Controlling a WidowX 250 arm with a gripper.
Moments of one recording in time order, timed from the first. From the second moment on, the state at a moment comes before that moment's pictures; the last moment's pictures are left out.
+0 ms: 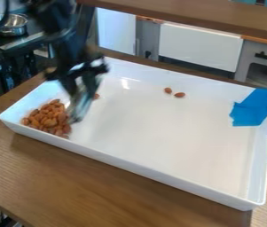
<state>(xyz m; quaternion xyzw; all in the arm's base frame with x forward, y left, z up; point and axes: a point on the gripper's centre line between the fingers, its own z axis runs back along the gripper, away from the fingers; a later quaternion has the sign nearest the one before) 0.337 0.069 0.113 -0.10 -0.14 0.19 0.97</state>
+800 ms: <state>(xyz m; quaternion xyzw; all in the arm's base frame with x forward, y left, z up) 0.422 -0.063 0.097 -0.07 -0.10 0.12 0.98</state>
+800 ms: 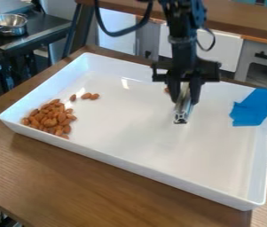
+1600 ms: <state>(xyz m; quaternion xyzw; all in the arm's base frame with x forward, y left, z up) 0.451 -0.049 0.070 -0.05 -0.10 0.16 0.98</state>
